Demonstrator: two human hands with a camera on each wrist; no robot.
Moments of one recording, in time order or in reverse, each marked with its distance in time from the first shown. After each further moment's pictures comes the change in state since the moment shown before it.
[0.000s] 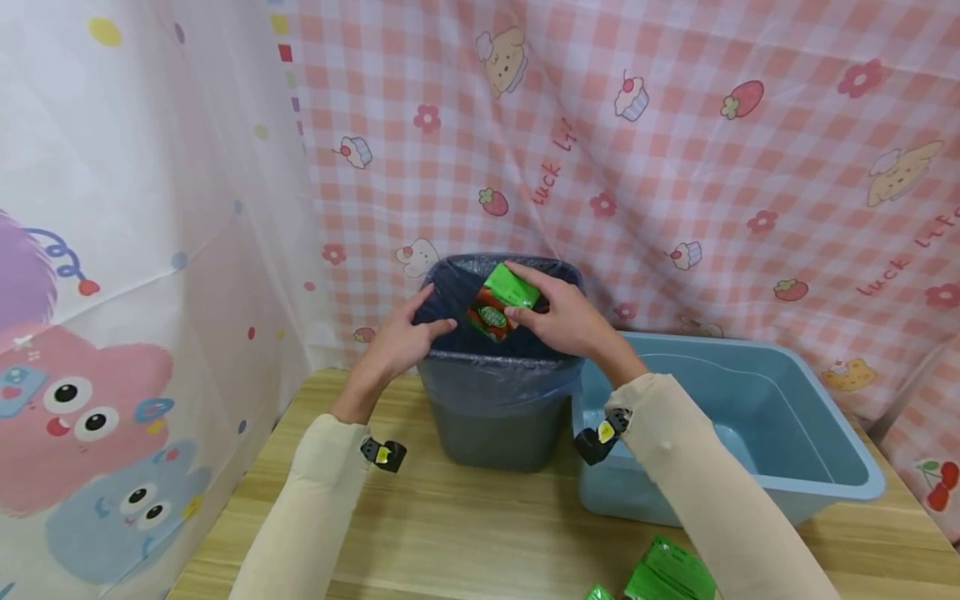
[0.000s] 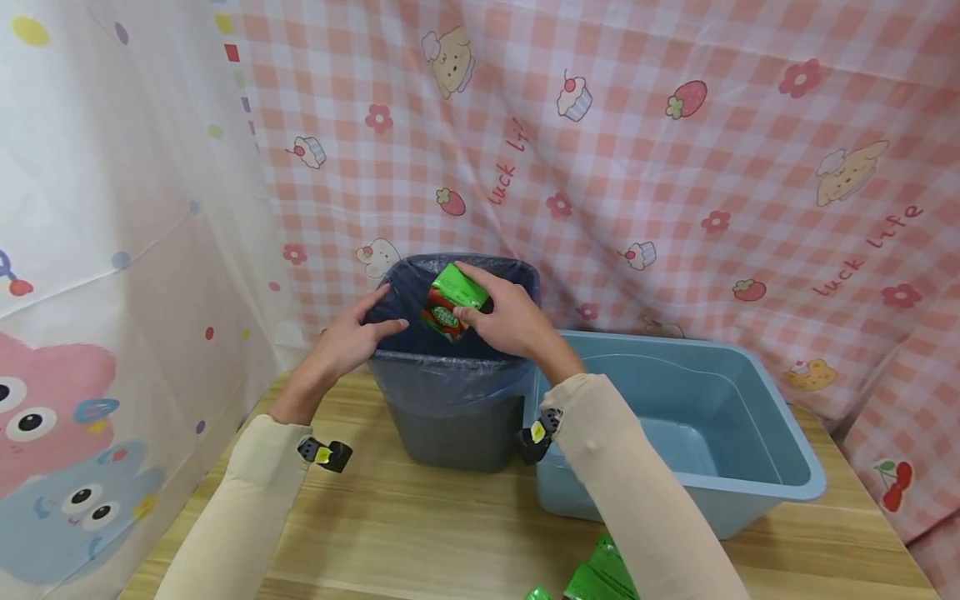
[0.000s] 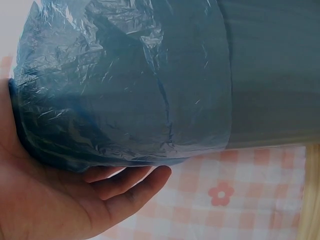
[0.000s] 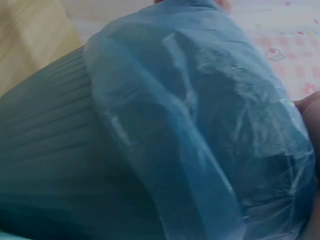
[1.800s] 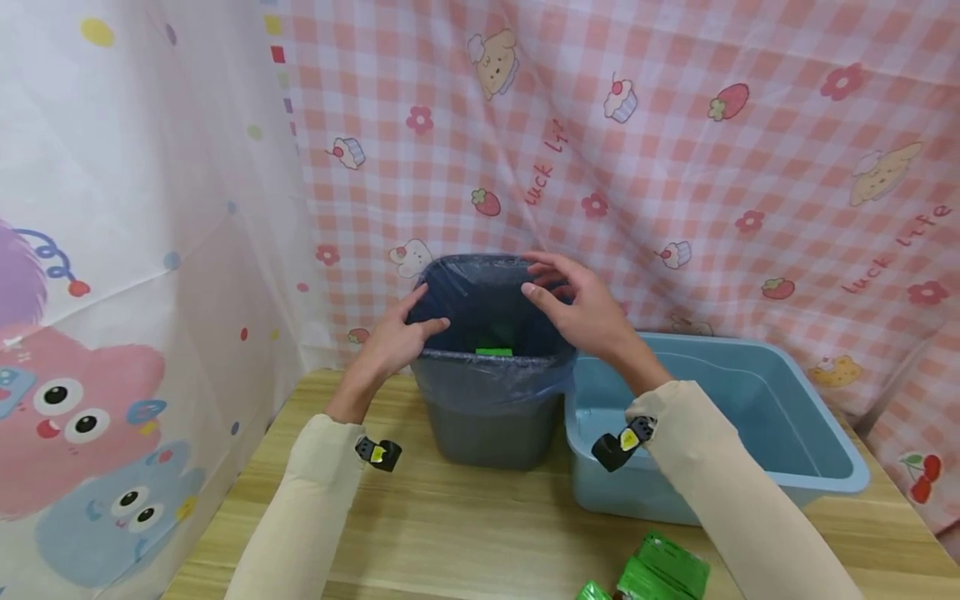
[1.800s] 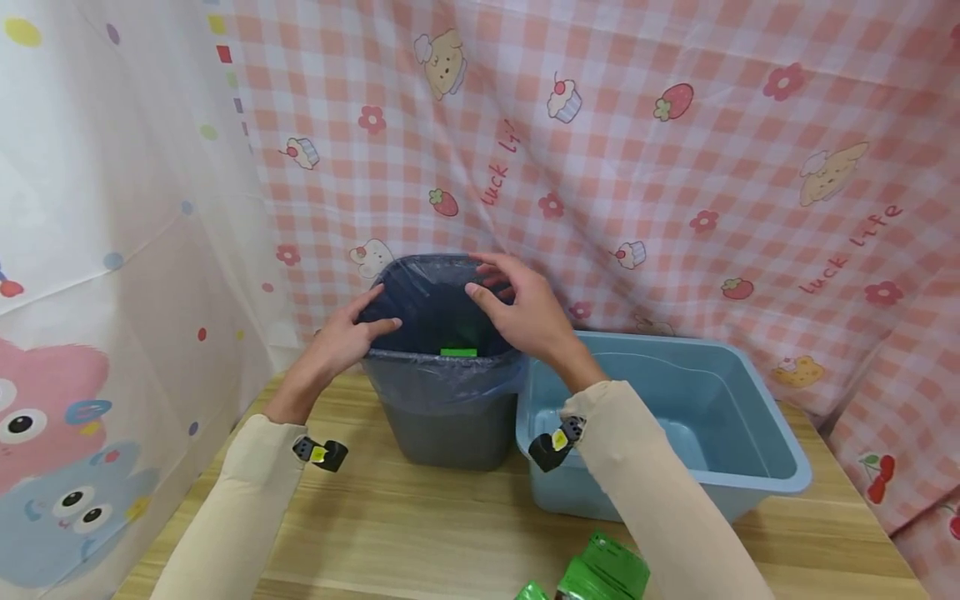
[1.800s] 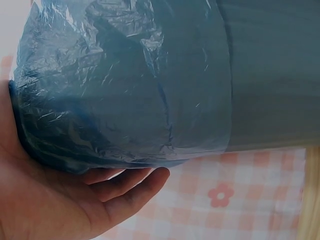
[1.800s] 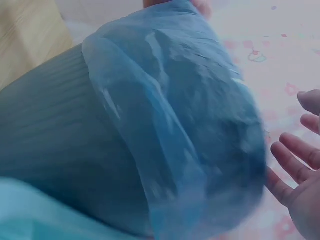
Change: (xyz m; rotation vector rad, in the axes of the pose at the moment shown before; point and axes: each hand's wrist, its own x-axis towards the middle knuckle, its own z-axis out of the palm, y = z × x) left_hand -0.001 0.000 0.001 -0.030 -0.011 -0.001; right_hand -0.024 0.003 -0.018 0.178 0.209 -0.116
